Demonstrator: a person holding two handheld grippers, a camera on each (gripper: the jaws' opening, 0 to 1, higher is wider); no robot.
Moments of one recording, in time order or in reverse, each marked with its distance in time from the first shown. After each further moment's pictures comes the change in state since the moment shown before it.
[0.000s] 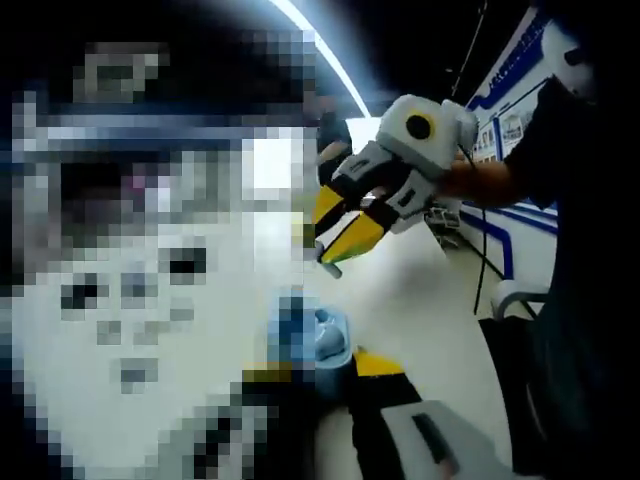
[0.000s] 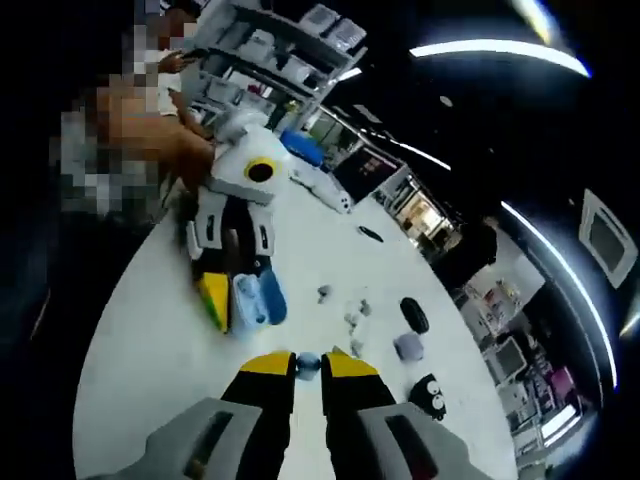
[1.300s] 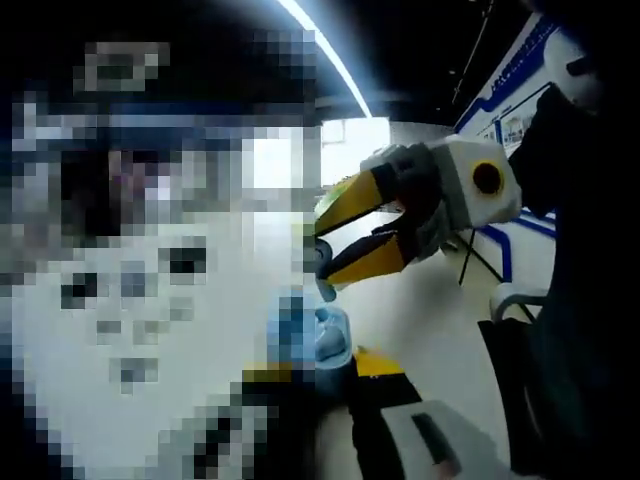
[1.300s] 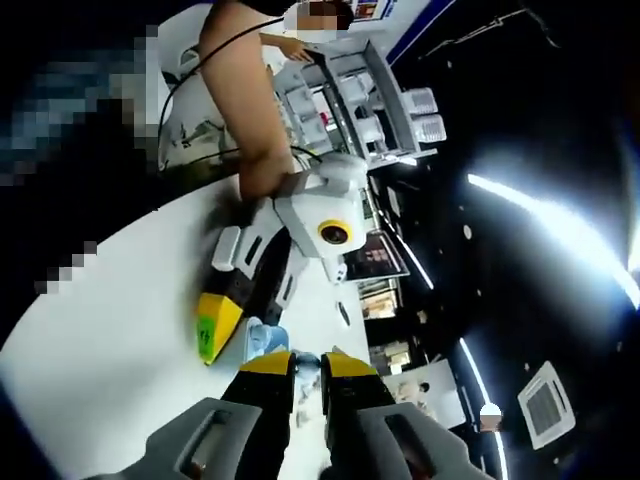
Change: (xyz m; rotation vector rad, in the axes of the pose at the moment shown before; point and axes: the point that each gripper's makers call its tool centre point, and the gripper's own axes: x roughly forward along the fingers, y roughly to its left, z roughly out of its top) left arm 0.000 0.001 0.000 -0.017 0.004 -0.005; right arm 0.022 0.016 0.029 -0.528 -0.144 -0.141
